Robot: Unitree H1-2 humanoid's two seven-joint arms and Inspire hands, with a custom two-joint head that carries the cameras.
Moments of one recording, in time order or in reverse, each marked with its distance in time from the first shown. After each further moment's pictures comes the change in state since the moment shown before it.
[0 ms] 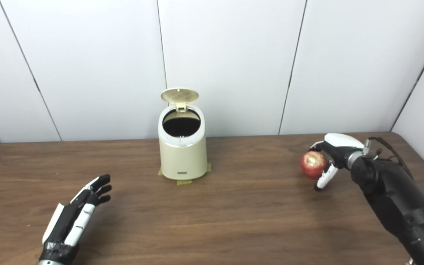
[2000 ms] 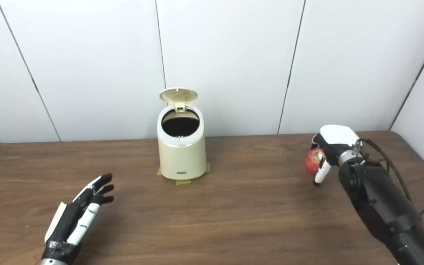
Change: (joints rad) left arm -0.007 0.000 -0.012 0.001 0.007 0.003 0.004; right arm 0.024 0.045 0.025 -0.091 -0.147 0.084 -0.159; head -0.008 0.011
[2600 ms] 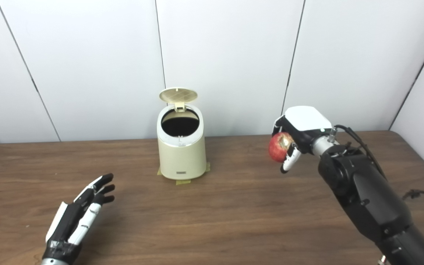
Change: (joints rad) left arm -0.002 0.000 -0.004 0.003 0.002 0.000 0.001; right arm -0.022 0.033 0.020 -0.309 0.010 -0.079 0.097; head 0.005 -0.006
